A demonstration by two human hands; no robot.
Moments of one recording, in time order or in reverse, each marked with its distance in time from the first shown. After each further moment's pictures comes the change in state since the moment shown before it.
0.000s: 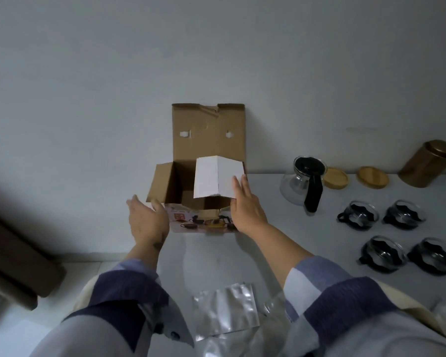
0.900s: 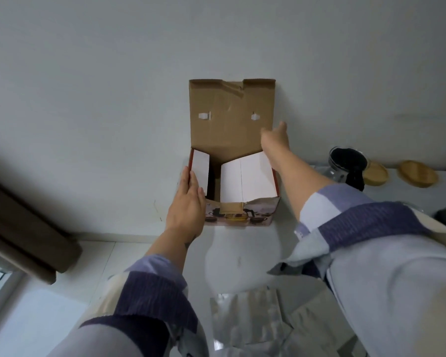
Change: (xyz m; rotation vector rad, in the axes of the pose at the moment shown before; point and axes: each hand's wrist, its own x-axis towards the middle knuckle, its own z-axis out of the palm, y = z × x) left_hand 0.028 -0.014 0.034 0.446 -0.309 0.507; right_hand 0.134 -0.038 -0.047 0.664 0.249 0.381
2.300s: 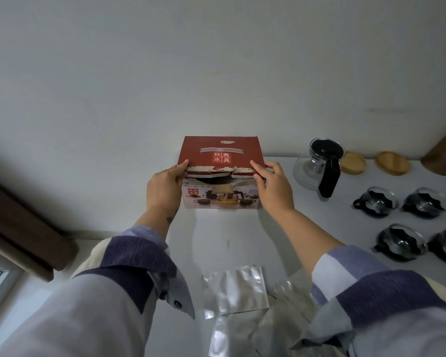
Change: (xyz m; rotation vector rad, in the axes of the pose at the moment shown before) left_hand -0.004 -0.005 -0.029 -0.086 0.215 0.039; right_hand -0.092 0.111 -0.048 -0.477 0.024 -0.591
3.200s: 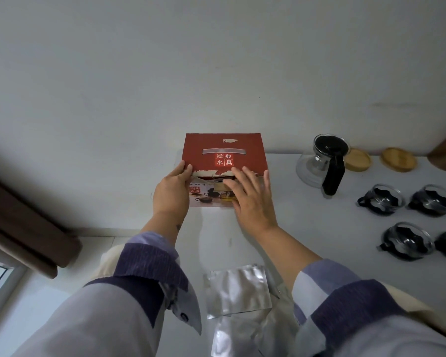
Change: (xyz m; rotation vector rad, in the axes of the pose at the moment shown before) left_hand -0.009 0.007 0.010 0.087 -0.091 -0.059; right_hand -0.032 -0.013 0.044 -0.456 0.073 -0.407
